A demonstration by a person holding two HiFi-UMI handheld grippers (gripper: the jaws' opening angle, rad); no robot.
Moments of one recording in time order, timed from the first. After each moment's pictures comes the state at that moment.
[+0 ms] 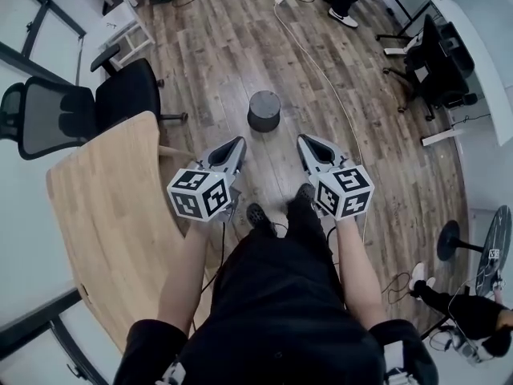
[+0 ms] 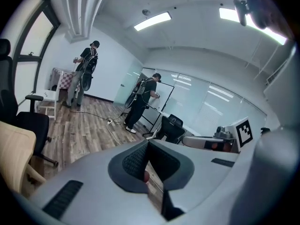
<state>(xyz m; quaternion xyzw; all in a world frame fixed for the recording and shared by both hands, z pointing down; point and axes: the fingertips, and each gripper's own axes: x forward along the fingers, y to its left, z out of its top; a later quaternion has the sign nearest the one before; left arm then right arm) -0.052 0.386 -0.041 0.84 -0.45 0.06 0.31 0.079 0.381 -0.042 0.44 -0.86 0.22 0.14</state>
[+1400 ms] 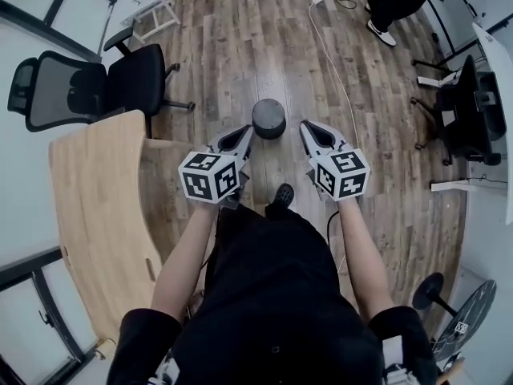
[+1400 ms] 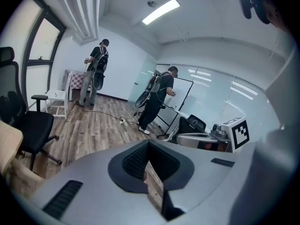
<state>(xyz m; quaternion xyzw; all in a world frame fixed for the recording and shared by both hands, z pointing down) 0.047 0.237 0.000 0.78 -0.53 0.08 0.33 0.160 0.198 0.018 0.33 -0.90 0.21 0.17</state>
